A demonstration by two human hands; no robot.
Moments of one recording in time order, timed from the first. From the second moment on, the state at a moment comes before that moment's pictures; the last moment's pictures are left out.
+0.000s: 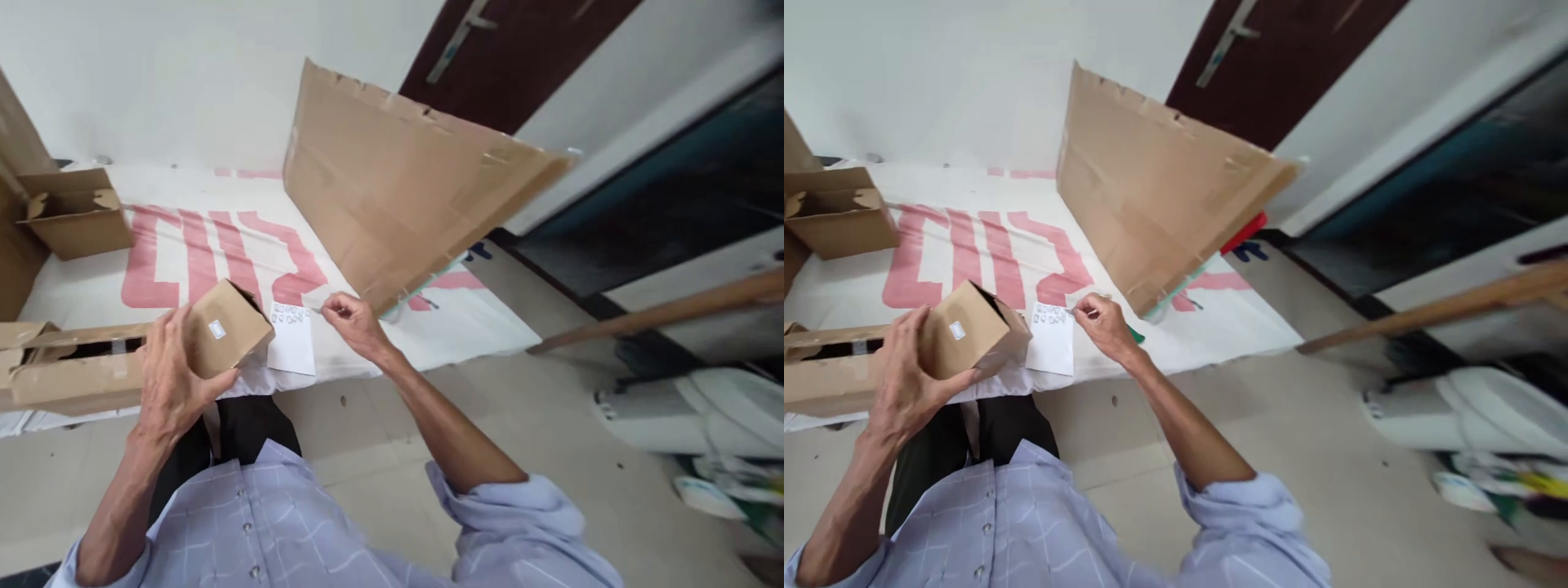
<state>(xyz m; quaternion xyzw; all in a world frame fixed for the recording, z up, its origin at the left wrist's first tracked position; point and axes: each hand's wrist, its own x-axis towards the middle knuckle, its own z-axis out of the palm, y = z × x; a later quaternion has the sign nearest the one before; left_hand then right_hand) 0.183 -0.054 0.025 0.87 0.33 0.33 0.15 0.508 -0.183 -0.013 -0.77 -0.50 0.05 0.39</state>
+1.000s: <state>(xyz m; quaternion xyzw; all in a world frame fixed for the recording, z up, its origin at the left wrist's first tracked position) 0.187 -0.058 0.027 0.87 0.33 0.34 0.14 0.533 -0.151 -0.140 -0.86 -0.52 -0.01 0.04</state>
